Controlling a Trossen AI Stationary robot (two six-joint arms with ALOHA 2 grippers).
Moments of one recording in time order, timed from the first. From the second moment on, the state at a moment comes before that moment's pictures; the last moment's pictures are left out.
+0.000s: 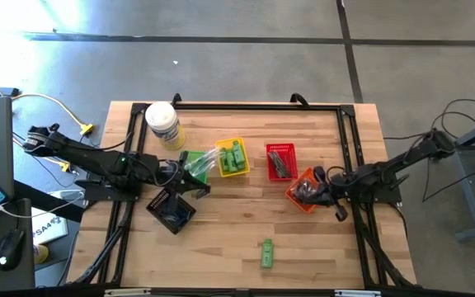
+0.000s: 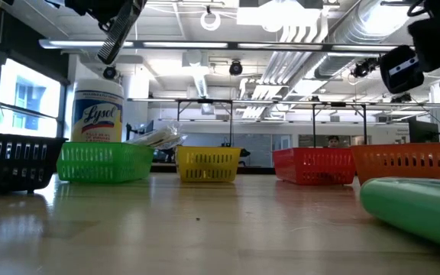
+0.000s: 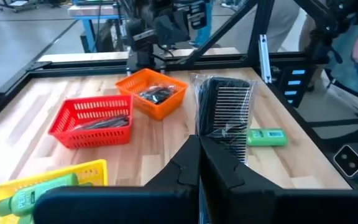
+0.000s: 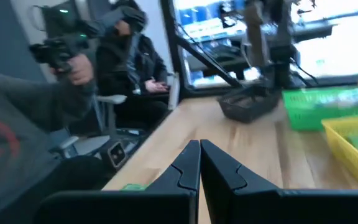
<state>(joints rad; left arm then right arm) -0.25 0.87 0.61 0.05 -0.14 -0.05 0.41 0.42 0.01 0.42 0.06 0.20</state>
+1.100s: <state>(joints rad) -0.26 1.01 0.61 0.18 -0.25 0.05 0.31 0.26 0.01 0.33 -0.05 0.18</state>
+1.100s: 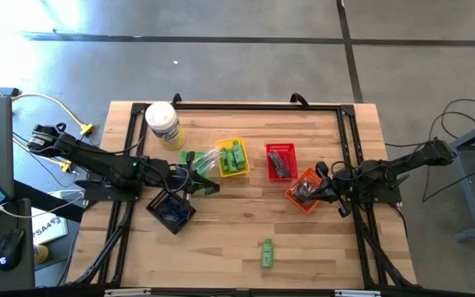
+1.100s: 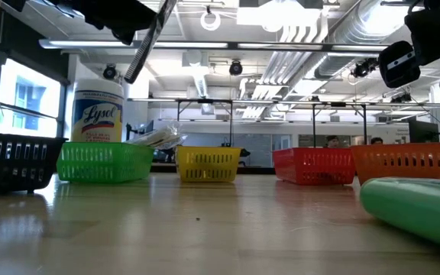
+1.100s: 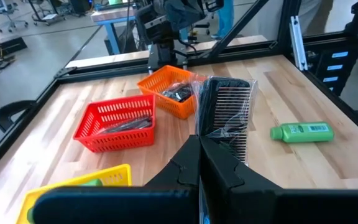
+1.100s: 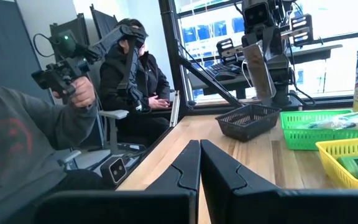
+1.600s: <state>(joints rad) -0.26 1.01 0.61 0.19 -0.25 0.07 0.31 0.26 0.01 0.33 -0.05 0.18</state>
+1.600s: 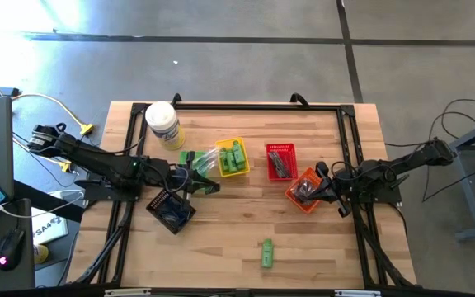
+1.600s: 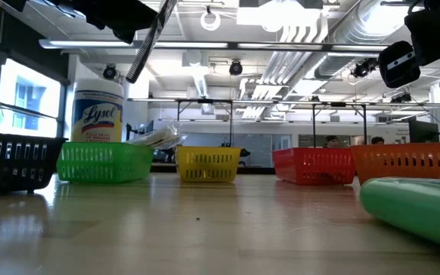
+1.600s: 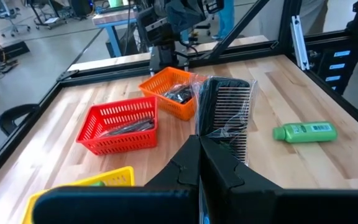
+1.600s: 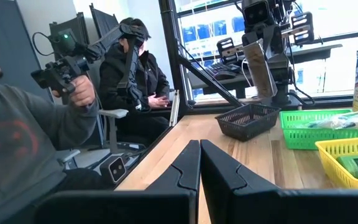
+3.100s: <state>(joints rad) 0.22 1.80 1.66 -0.32 0.07 0.54 0.39 0.32 0.01 0.32 -0.10 0.19</state>
